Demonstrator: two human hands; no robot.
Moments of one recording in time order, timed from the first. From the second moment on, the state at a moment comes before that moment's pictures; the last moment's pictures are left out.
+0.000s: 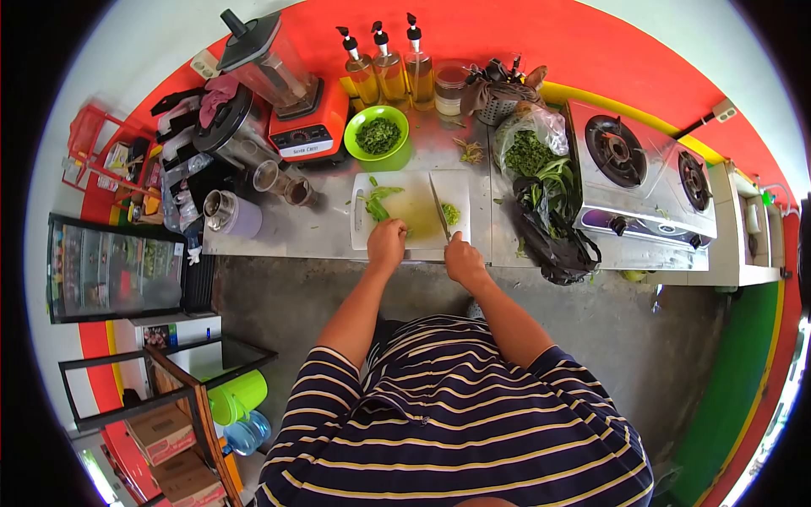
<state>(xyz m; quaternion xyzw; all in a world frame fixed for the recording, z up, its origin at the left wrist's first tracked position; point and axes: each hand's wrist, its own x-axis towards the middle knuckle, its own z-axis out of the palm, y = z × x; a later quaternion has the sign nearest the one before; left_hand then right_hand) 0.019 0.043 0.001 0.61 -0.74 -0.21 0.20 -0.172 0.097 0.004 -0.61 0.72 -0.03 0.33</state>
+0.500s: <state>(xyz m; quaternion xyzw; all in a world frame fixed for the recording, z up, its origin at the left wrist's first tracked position) 0.024 0.048 0.003 0.43 -0.87 -0.13 0.20 -0.151 0.096 0.010 -0.63 0.71 -0.02 0.32</state>
